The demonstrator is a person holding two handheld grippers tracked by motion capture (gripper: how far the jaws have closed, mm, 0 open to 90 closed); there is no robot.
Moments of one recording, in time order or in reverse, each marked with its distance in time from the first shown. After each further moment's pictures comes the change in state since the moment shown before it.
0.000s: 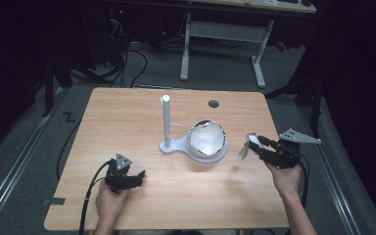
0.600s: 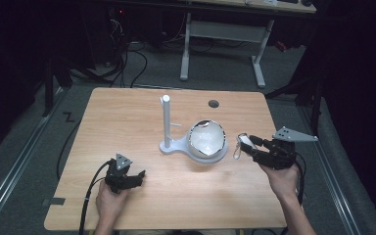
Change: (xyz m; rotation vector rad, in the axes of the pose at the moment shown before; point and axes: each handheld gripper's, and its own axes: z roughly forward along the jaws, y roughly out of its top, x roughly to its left) left arm 0.000 0.000 0.000 0.000 0.000 0.000; right arm 0.036 0.024 -0.009 0.014 0.084 -0.046
